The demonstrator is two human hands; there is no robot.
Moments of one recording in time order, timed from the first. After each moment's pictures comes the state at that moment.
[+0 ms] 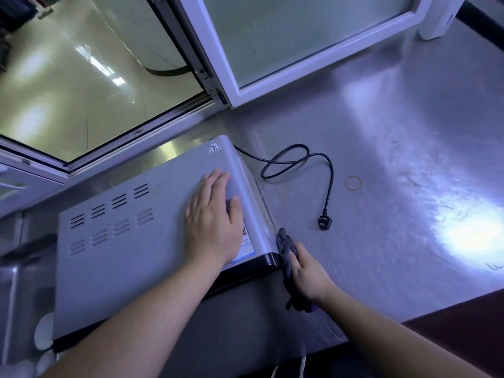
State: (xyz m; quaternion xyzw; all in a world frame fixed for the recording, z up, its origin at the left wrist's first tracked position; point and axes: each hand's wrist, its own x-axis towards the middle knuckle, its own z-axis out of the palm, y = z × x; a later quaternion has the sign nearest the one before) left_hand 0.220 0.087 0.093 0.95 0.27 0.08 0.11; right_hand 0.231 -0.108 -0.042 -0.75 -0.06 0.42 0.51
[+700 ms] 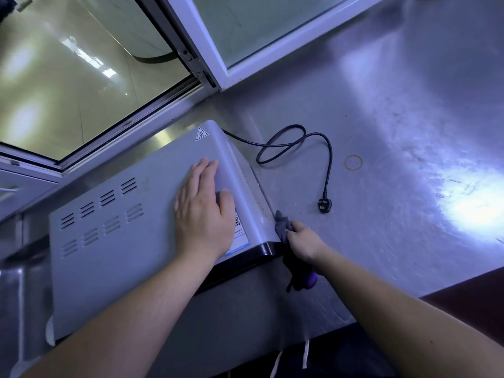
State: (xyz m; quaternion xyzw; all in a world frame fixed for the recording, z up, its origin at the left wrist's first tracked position) left_hand 0.220 0.087 0.095 0.95 0.27 0.07 0.12; right_hand 0.268 -0.085 -0.044 -0.73 0.02 0.48 0.48
